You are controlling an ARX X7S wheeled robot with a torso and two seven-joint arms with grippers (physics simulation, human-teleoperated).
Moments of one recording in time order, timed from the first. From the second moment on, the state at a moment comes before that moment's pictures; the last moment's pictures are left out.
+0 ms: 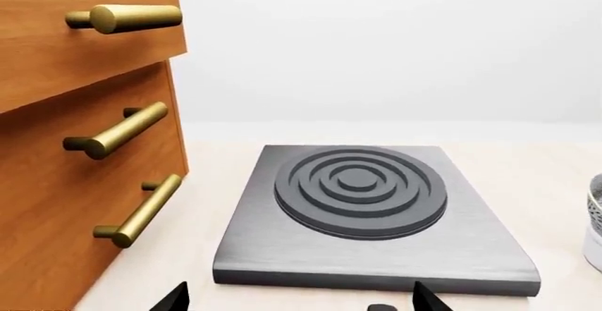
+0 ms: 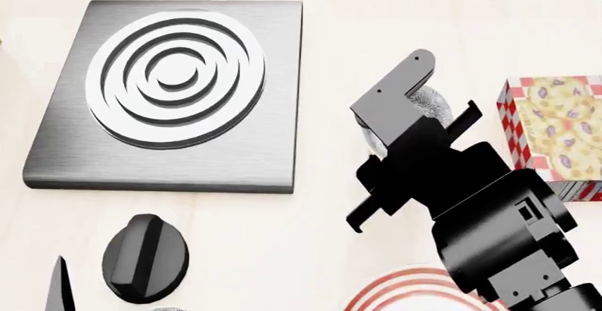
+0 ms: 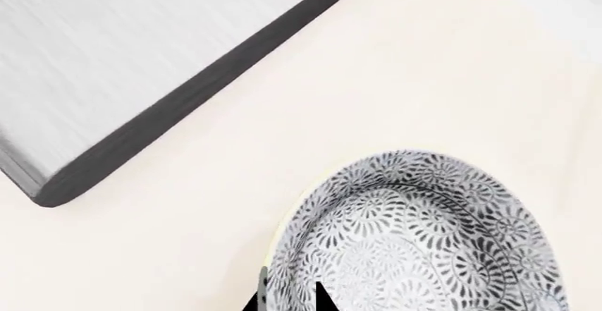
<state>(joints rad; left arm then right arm) 0.17 -0.36 0.18 0.75 -0.24 -0.27 -0.45 1.19 0.41 -0.88 0.56 0.34 0.67 -0.35</state>
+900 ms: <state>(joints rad) 0.17 -0.36 0.19 0.73 -0.25 -0.28 -0.47 1.19 0.44 -0.81 0.46 0.34 0.59 -0.21</state>
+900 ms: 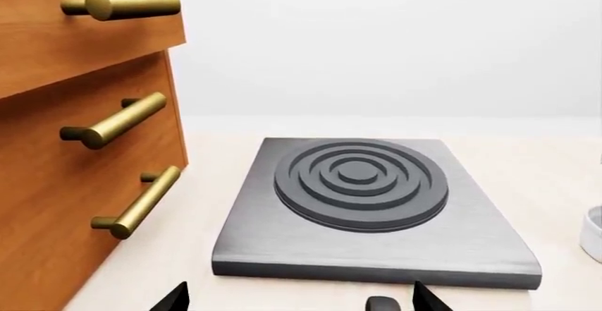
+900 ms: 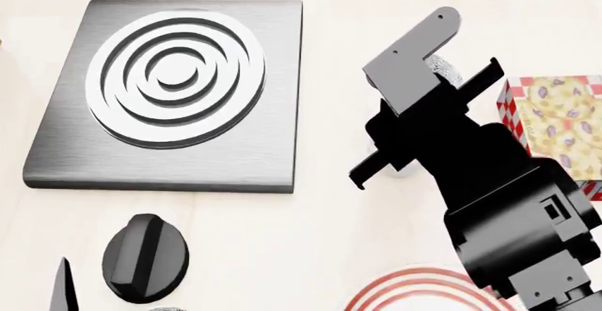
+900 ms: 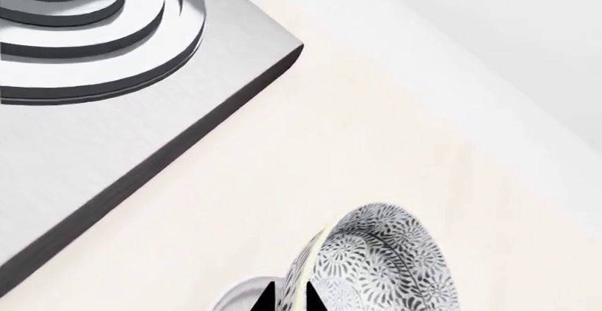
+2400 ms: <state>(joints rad) 0.16 -0.38 0.21 0.74 -0.26 -0.27 -0.49 1.23 0.81 -0.89 -0.43 0.52 1.19 -0.33</state>
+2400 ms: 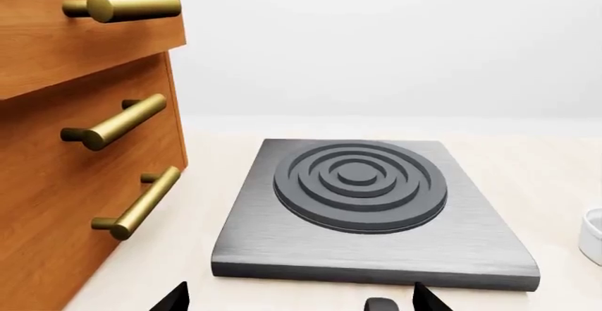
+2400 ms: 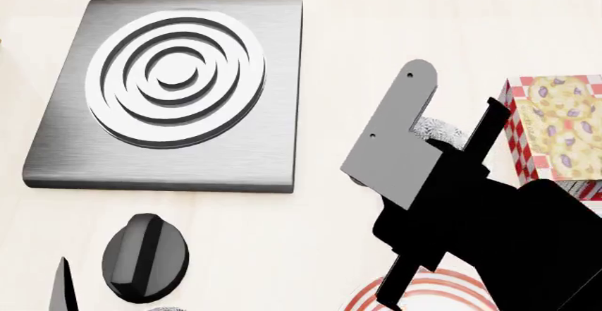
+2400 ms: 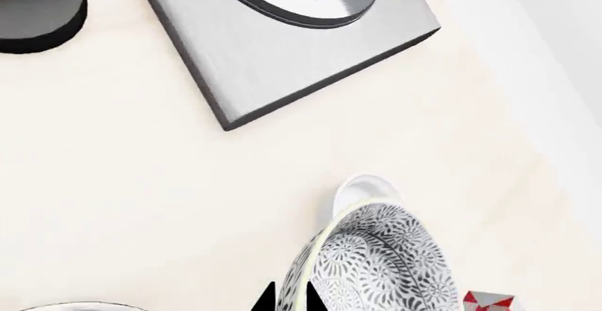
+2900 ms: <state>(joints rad) 0.16 -0.39 0.21 0.74 -0.27 -0.27 -0.50 1.10 0.91 -0.75 -0.75 0.70 1.36 -0.23</state>
